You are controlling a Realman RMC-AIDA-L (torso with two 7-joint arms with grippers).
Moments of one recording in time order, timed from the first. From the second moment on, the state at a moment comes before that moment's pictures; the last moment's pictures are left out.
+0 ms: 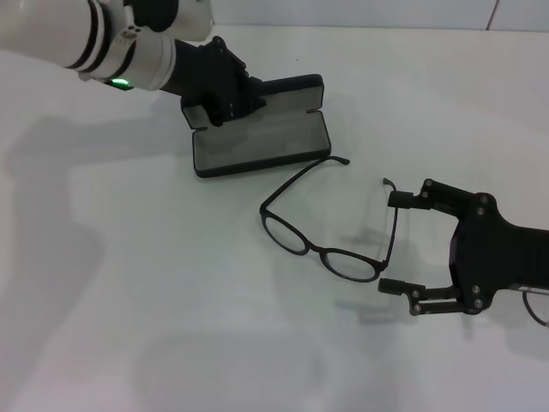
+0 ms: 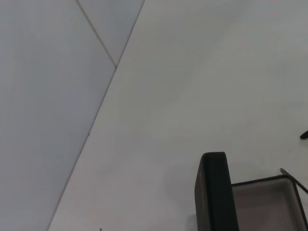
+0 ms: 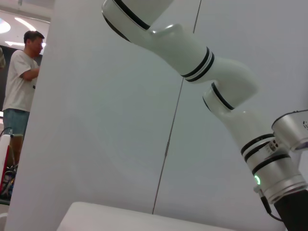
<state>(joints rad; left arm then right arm) -1.23 -2.09 2.85 -0.52 0.12 1.16 -0.93 0.45 2.02 -1.09 -0.42 -1.50 -1.73 0.60</state>
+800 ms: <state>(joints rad) -1.22 -2.09 2.85 -0.46 0.14 1.08 -0.91 0.44 2.02 -1.09 -0.42 -1.50 -1.71 0.60</state>
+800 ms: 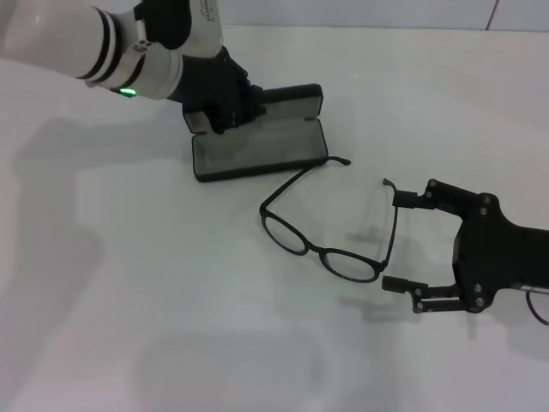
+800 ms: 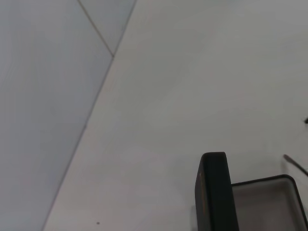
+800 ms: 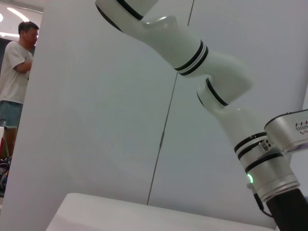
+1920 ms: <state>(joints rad) -1.18 -2.08 2.85 -0.53 -0.13 1.48 -0.97 0.45 2.02 -1.09 -0.42 -1.46 -1.67 0.61</state>
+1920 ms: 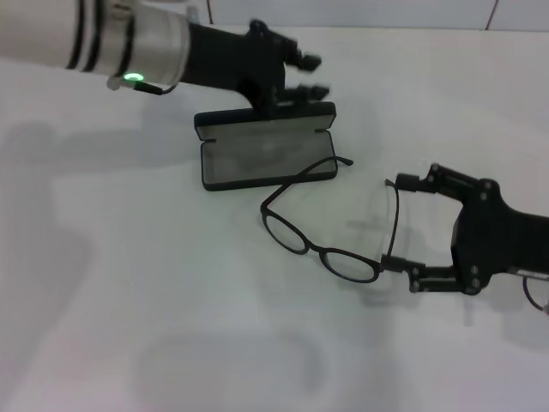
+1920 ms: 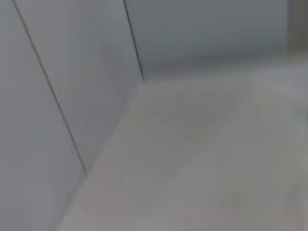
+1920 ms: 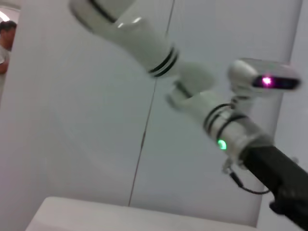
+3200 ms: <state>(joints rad) -0.56 -2.09 2.84 -0.07 -1.05 1.41 -0.65 0.72 2.02 -1.50 -1.09 -2.09 -1.37 1.90</state>
